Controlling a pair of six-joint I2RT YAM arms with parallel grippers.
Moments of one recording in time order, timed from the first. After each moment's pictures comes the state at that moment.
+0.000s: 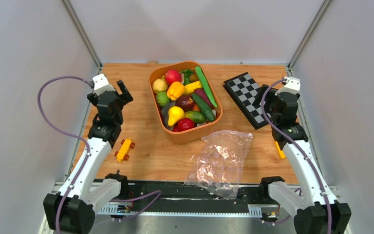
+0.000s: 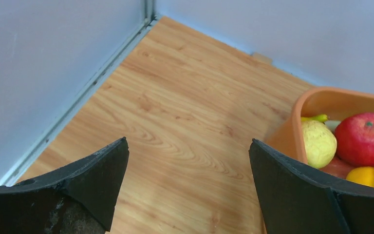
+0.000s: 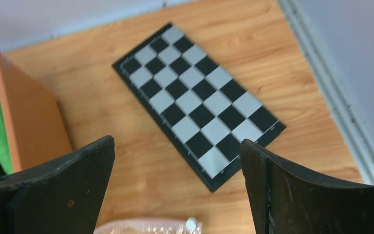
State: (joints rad) left arm -0.16 0.96 0.77 0.02 -0.48 -0.21; right arm 0.10 0.93 0.83 -0.15 0.29 0.24
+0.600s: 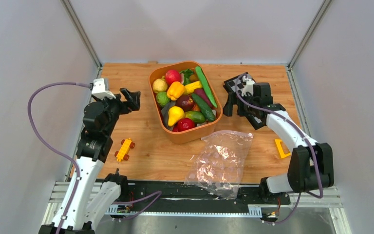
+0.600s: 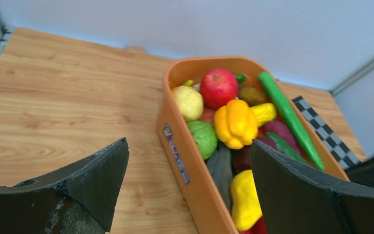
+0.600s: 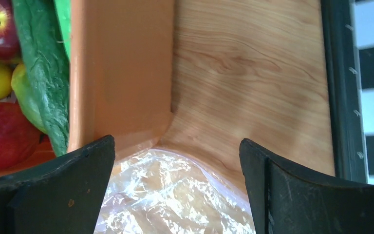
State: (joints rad) left arm -0.16 0.74 0.82 -0.15 -0.04 -0.35; right arm 0.16 1.37 0.94 -0.29 -0.40 0.19
